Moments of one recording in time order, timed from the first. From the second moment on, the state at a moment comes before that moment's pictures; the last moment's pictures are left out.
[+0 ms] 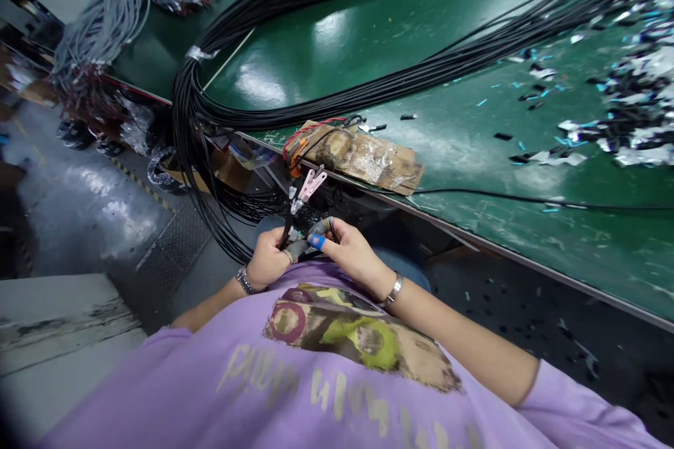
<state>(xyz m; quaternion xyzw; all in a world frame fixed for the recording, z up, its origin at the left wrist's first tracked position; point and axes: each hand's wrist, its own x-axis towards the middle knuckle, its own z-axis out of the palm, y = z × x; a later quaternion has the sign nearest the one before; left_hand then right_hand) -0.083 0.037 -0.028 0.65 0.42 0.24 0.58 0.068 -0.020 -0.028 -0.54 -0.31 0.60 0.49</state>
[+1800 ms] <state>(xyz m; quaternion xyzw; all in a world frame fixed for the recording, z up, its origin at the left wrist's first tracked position) -0.109 0.057 -0.044 0.29 0.35 0.18 0.87 0.067 -0.003 -0.020 -0.53 -0.39 0.58 0.47</state>
